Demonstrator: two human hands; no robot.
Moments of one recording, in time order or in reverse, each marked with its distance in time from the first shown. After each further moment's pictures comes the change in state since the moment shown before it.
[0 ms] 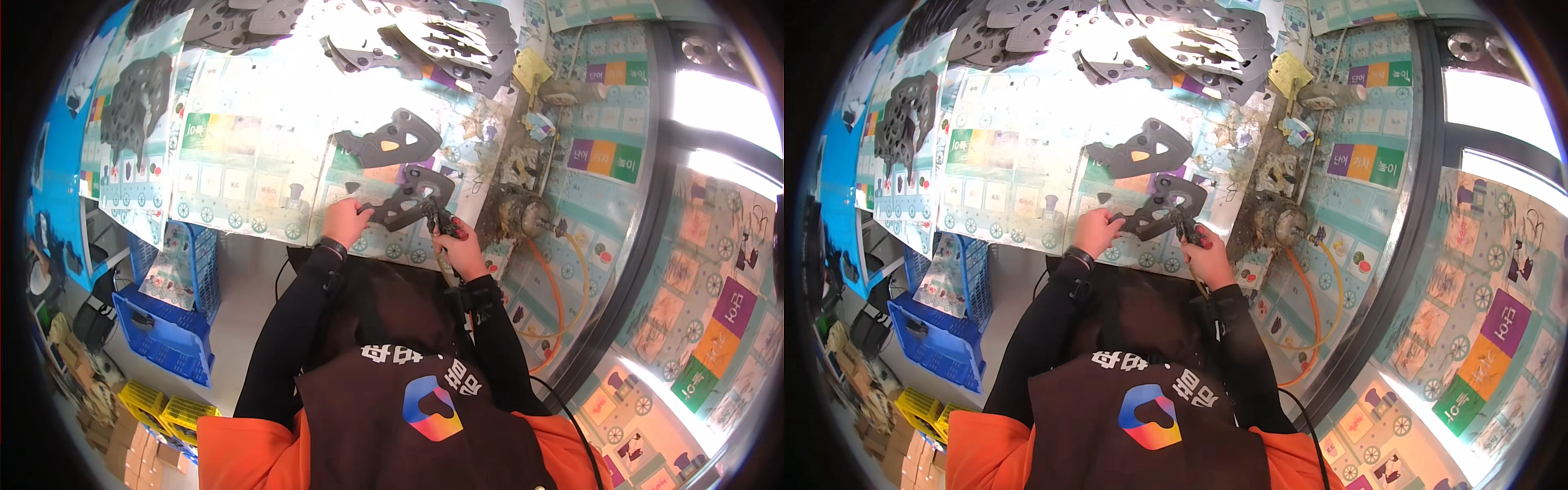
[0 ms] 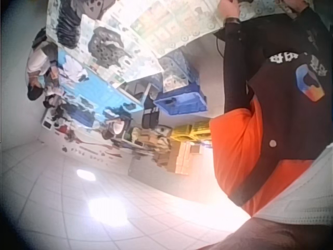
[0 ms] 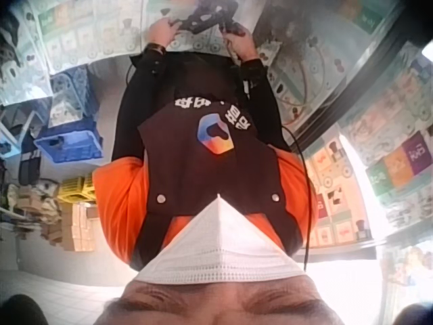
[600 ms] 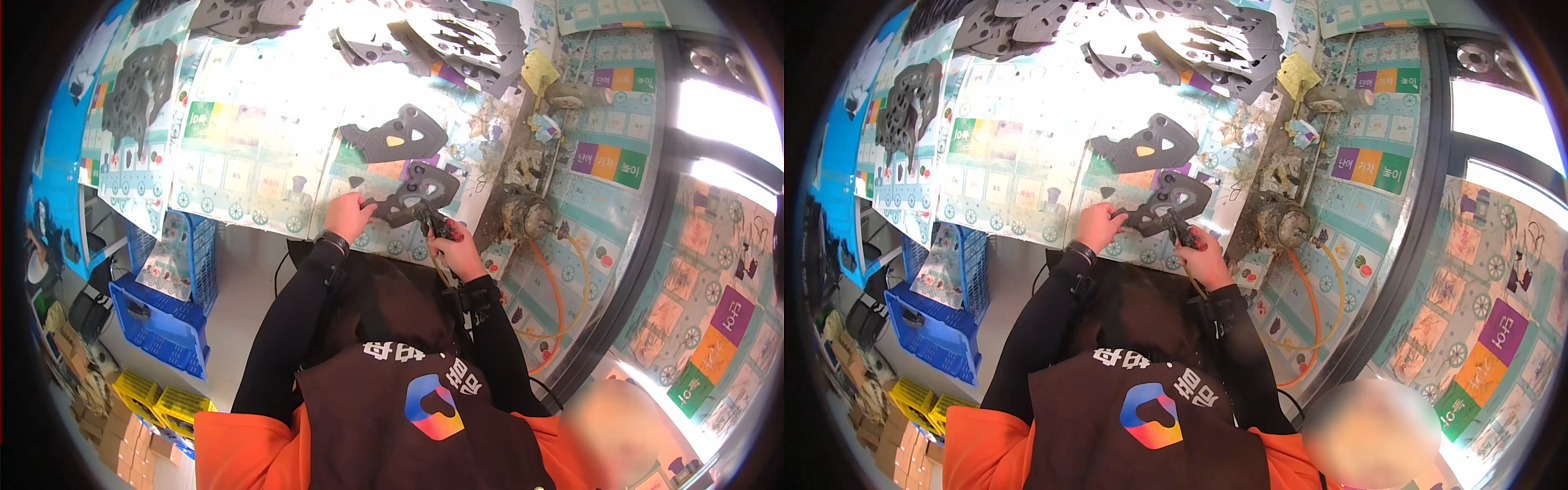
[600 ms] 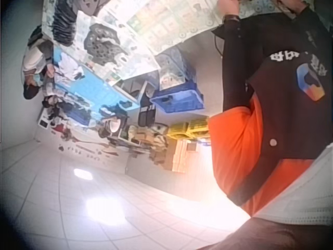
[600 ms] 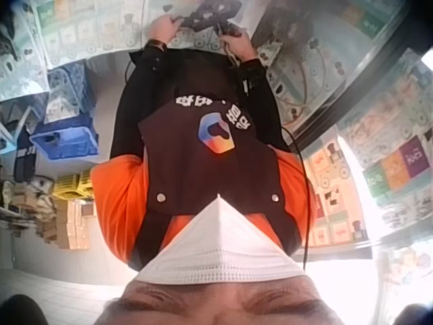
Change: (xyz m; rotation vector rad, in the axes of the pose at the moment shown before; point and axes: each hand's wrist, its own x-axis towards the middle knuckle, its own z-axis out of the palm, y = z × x) left_hand 0.004 -0.010 0.004 0.038 0.017 0.092; right_hand -0.005 -0.012 0.009 -0.106 -0.138 0.067
